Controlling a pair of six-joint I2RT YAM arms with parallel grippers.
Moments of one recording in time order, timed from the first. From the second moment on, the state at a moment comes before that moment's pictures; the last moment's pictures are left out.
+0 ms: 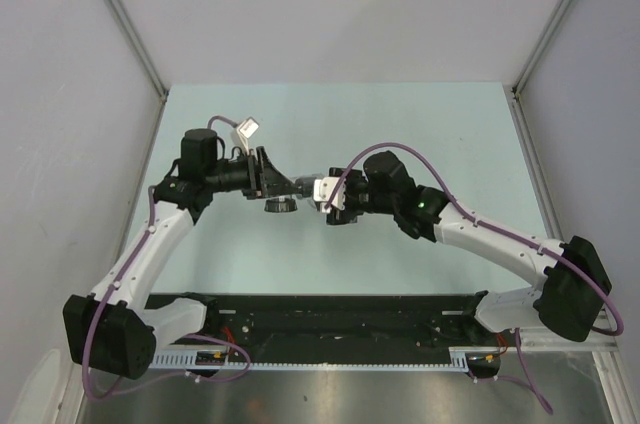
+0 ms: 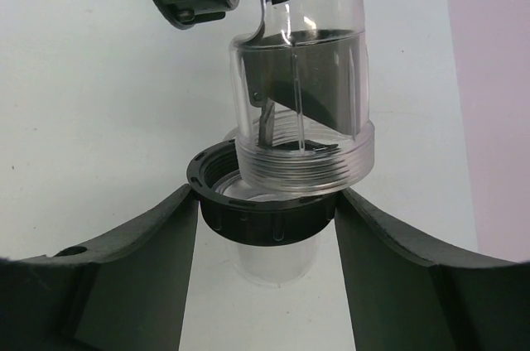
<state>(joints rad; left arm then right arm) -0.22 1.11 0.93 -0.40 0.88 -0.50 0.87 1.32 1.00 -0.12 -0.30 -0.76</state>
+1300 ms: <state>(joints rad) -0.23 1.21 0.92 -0.42 0.97 -0.45 0.86 1.33 0.97 -0.12 -0.30 -0.73</state>
